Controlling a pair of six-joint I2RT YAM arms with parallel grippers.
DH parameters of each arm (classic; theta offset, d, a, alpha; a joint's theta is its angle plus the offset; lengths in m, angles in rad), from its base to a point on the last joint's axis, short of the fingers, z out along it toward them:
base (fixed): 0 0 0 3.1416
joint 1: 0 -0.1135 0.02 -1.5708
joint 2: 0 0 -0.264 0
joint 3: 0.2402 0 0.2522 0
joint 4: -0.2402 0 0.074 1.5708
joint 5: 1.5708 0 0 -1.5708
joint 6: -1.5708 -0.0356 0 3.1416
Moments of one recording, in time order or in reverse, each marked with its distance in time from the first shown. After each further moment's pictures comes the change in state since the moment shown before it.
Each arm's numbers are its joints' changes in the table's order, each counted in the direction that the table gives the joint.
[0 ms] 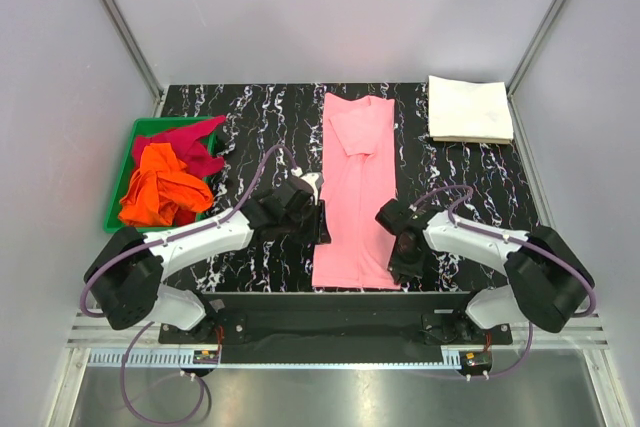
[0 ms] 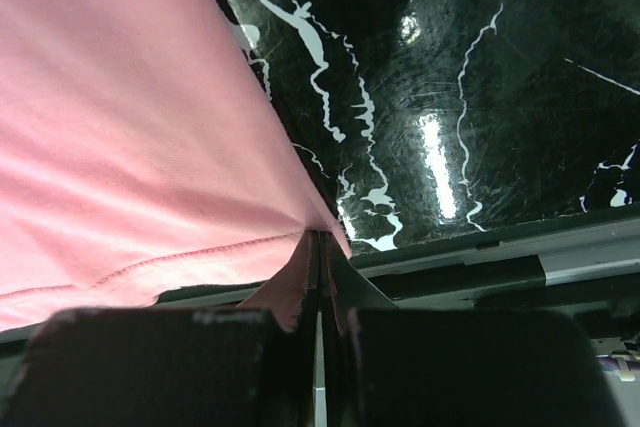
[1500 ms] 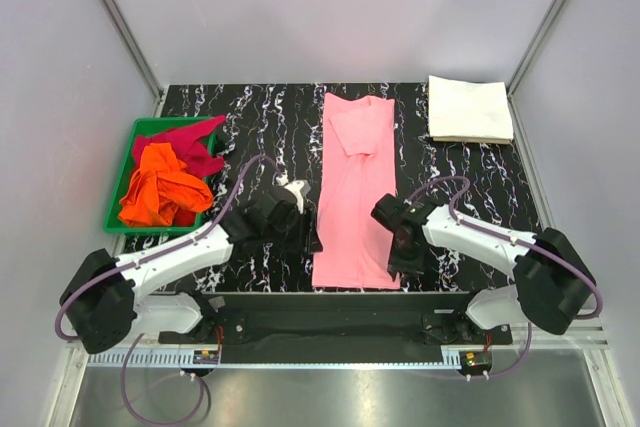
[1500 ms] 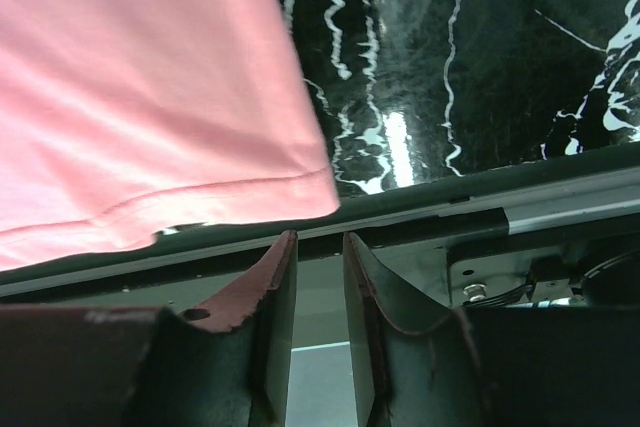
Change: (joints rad) left arm -0.009 0.171 -0.100 -0.040 0.004 0.005; right arm -0.038 0.002 0.129 -0.164 0.016 0.050
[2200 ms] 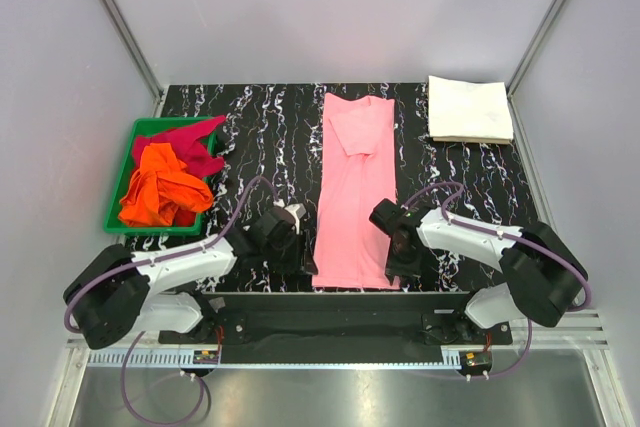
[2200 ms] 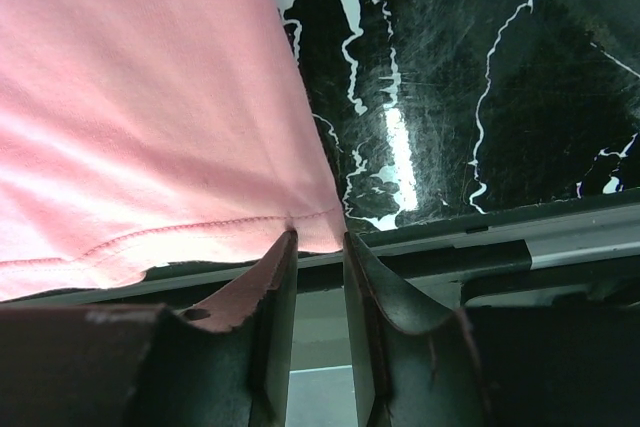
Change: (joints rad) left arm 0.021 -0.019 -0.196 0.121 0.079 0.126; right arm 0.000 -0.048 -0.074 0.109 -0.027 0.010
